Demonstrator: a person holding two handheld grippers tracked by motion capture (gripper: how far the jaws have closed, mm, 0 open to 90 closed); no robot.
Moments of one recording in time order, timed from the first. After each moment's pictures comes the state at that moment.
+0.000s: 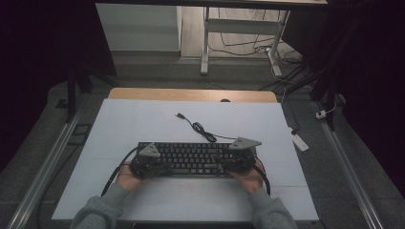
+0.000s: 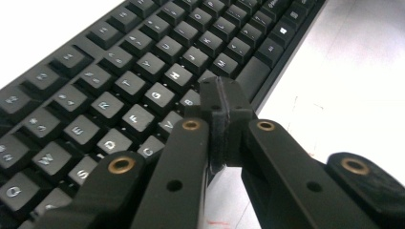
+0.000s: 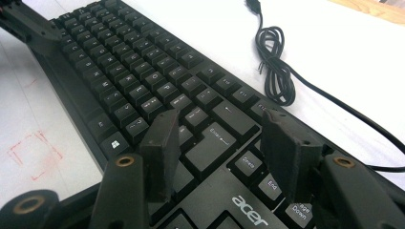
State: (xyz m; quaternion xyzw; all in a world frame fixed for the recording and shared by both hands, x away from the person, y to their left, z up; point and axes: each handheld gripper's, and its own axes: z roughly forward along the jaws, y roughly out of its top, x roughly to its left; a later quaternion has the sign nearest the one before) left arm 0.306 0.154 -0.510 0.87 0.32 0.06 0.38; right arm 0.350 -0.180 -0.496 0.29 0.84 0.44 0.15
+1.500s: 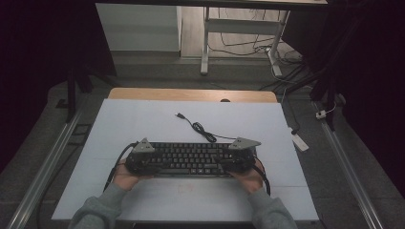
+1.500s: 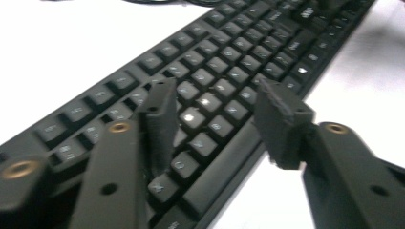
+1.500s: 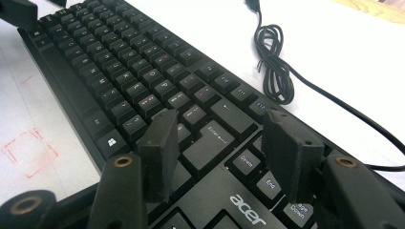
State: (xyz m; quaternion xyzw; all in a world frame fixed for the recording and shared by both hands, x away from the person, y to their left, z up) left arm 0.303 0.167 -0.496 0.83 0.37 0.11 0.41; right arm 0.351 -0.180 -0.497 0.28 0.84 0.43 0.15
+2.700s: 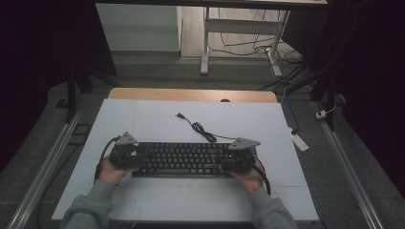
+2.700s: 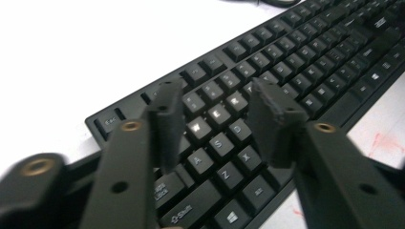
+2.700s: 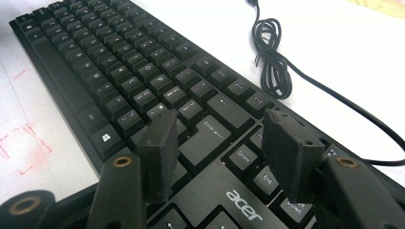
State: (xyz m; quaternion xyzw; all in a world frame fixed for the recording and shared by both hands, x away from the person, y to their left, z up) left arm 0.313 0.212 -0.497 0.80 0.44 0.14 0.39; right arm 0.351 -0.180 -0.499 0.29 0.85 0.42 0.16
